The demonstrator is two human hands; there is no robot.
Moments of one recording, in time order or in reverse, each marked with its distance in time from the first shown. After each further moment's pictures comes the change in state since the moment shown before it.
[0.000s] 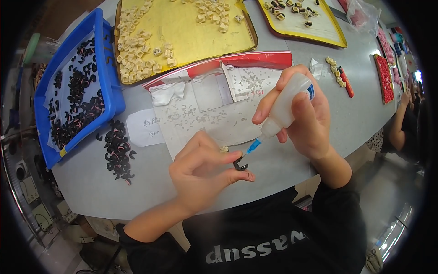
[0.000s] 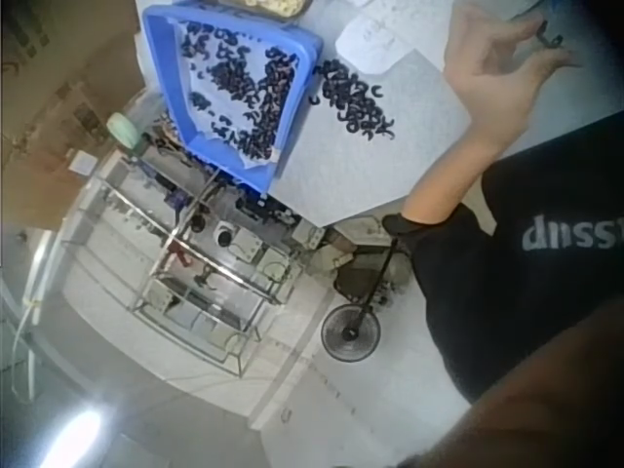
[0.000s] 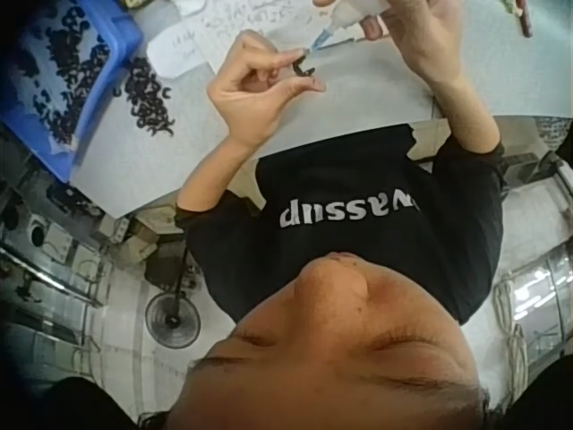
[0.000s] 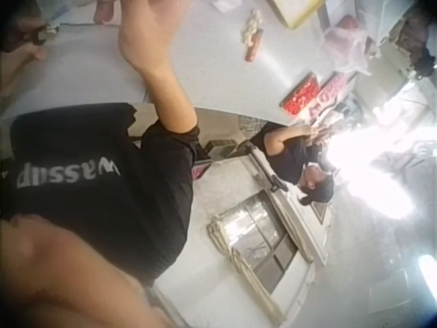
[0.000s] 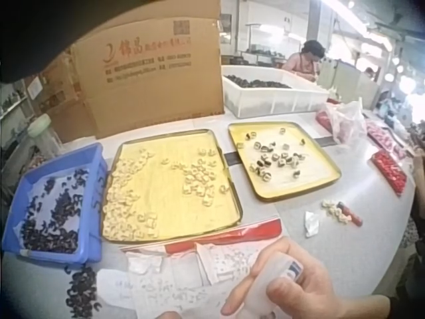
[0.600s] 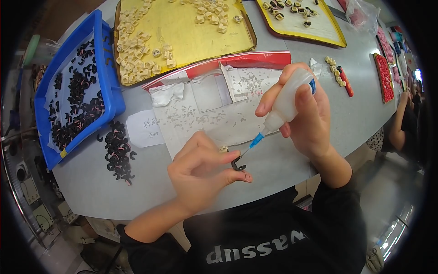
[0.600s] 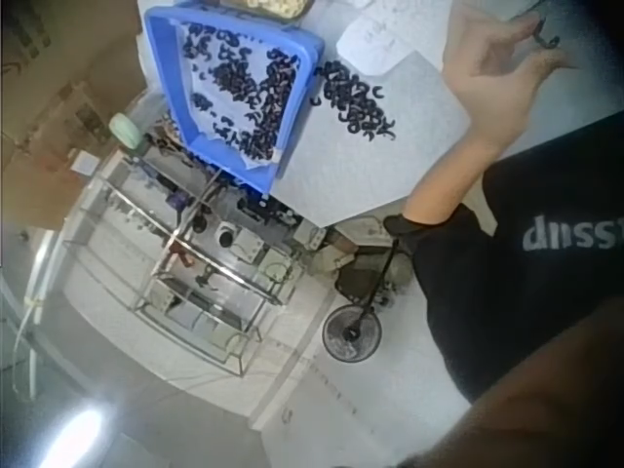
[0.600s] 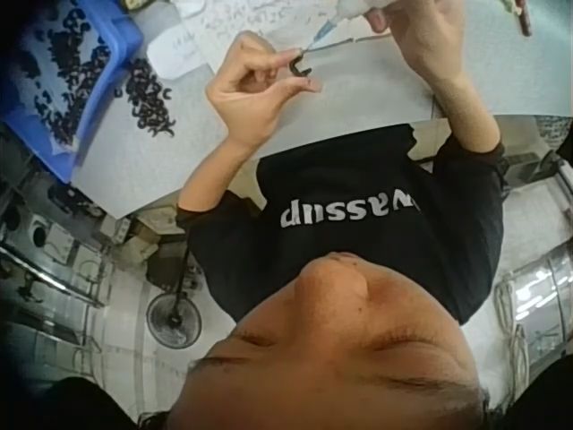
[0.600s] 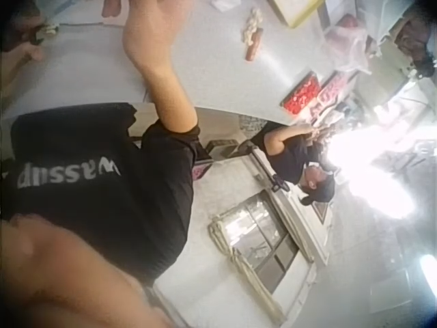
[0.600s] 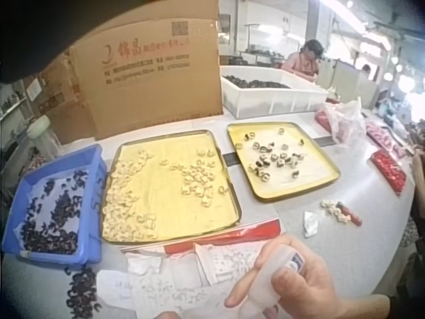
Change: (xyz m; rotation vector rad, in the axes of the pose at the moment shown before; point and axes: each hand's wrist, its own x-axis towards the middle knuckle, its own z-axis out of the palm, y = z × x) left_hand 0.000 -0.001 -0.001 -0.024 0.007 -0.008; right_hand 0.002 -0.001 -0.001 -0.046 0.068 -0.011
